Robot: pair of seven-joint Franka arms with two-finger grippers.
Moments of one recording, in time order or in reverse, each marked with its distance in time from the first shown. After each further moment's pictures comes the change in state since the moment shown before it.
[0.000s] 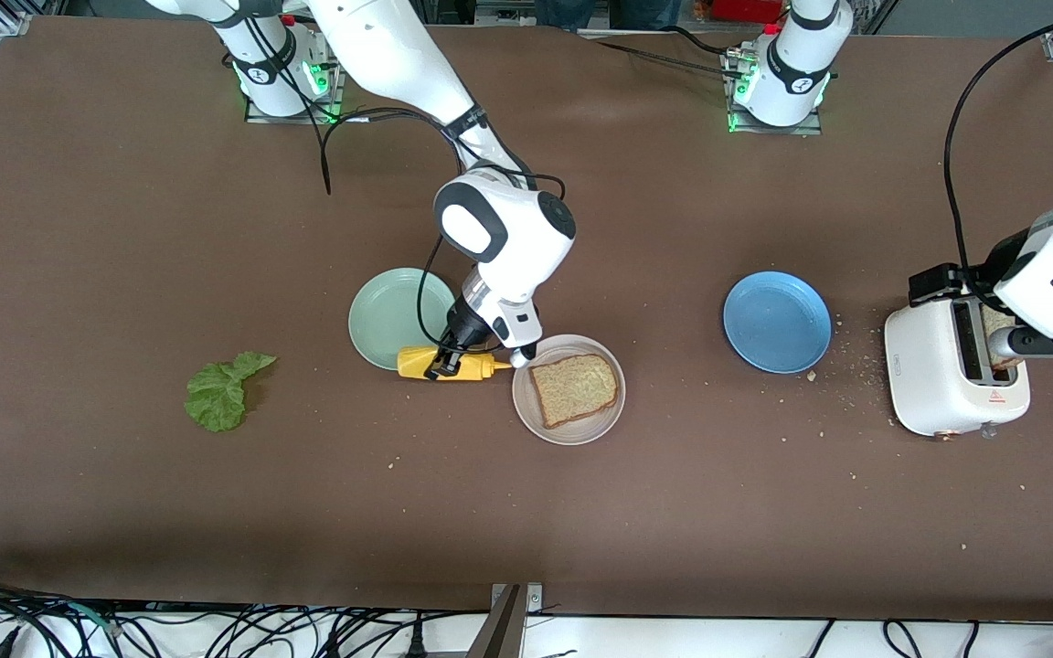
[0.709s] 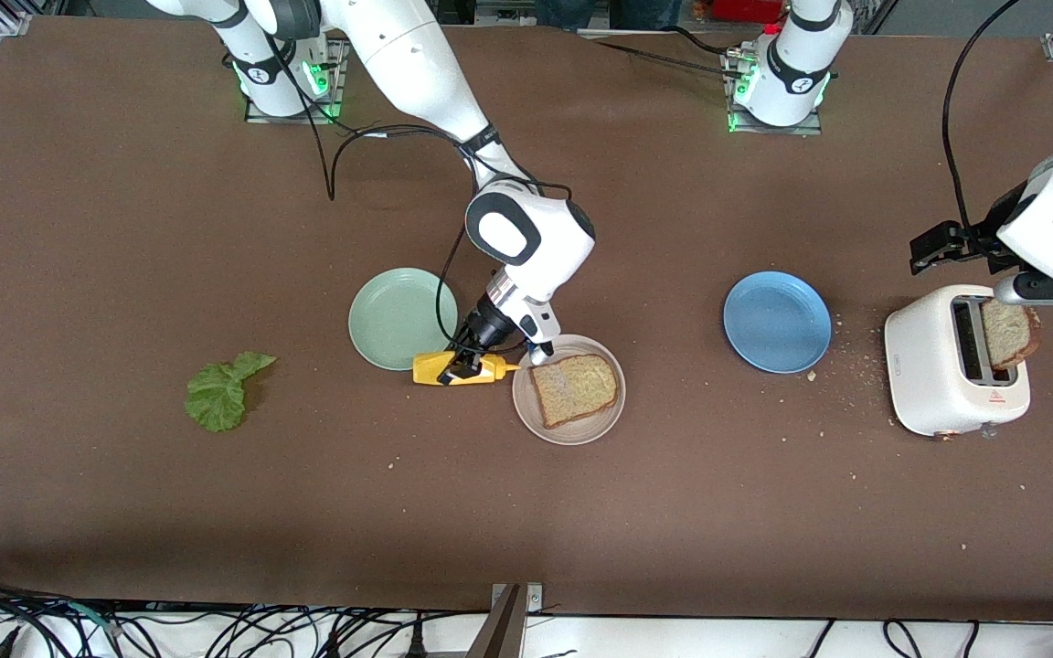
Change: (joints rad) left arm 0.010 -0.179 -0.003 -0.223 -0.005 0.126 -0.002; right arm 0.043 0.117 -0.011 0.065 -0.118 -0.020 0.043
